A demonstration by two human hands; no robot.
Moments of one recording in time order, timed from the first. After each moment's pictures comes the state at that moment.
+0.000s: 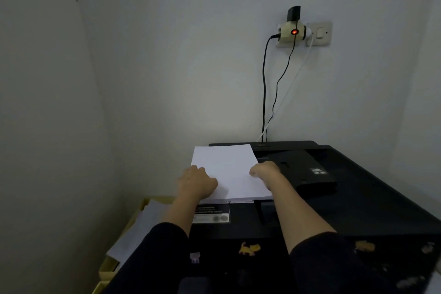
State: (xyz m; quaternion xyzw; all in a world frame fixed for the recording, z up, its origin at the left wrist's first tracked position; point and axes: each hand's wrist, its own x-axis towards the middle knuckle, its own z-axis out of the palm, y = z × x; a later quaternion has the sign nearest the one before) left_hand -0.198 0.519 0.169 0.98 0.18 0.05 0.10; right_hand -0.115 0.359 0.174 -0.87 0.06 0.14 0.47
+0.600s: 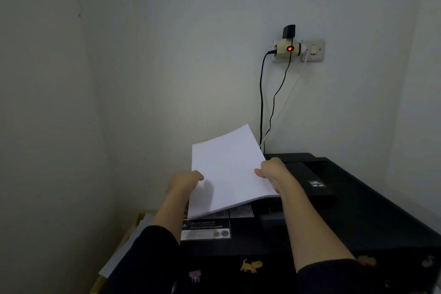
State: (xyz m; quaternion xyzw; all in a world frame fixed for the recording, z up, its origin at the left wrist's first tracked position) left_hand -0.185 0.548 0.188 0.79 0.30 0.10 0.53; right_hand -0.126 0.342 0.210 -0.82 0.02 0.04 0.58
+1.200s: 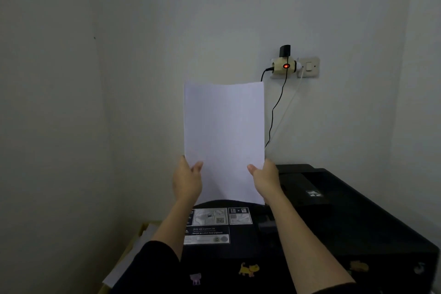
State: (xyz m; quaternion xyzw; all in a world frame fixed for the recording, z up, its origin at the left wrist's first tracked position) left_hand -0.221 0.513 0.216 0.76 0.19 0.36 0.50; right_hand -0.167 0.355 0.214 -0.74 -0.08 -0.09 0.66
